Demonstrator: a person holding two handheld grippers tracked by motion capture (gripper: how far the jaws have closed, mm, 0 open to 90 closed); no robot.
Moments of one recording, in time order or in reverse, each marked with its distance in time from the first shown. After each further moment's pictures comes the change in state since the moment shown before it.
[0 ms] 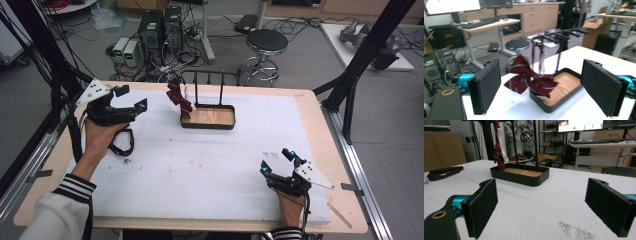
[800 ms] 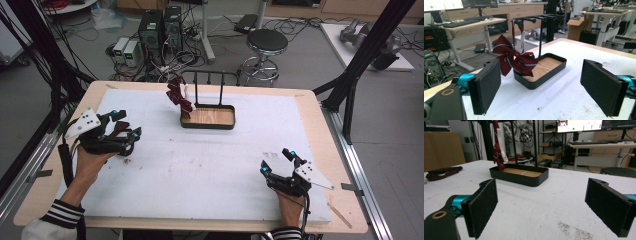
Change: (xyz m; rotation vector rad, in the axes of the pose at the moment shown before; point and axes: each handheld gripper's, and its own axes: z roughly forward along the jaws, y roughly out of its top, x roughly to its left) left arm -0.010 -0.050 -0.035 -0.007 -0.091 -0.002; right arm 0.001 0.000 -0.001 -0.001 -0.005 0.004
